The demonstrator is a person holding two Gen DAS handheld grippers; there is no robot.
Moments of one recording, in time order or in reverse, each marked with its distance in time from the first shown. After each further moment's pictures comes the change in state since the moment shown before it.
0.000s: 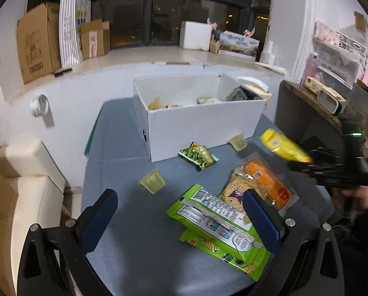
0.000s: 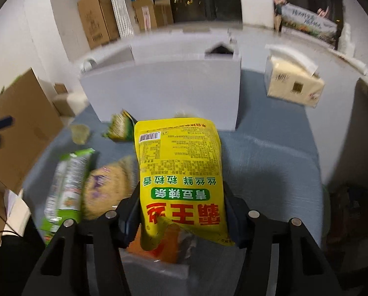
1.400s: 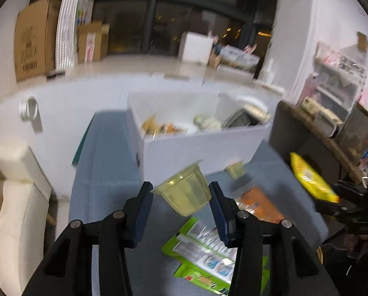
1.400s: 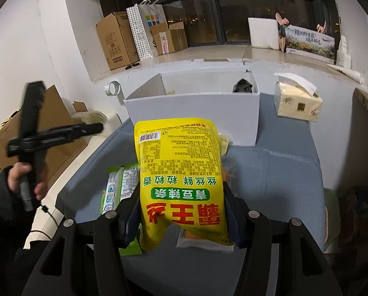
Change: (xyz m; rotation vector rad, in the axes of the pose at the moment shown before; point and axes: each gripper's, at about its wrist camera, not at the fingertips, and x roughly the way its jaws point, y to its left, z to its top) left arm 0.005 0.018 0.032 -0.040 -0.104 -0.080; right arm -0.046 0.047 -0.002 0.007 -0.097 0.051
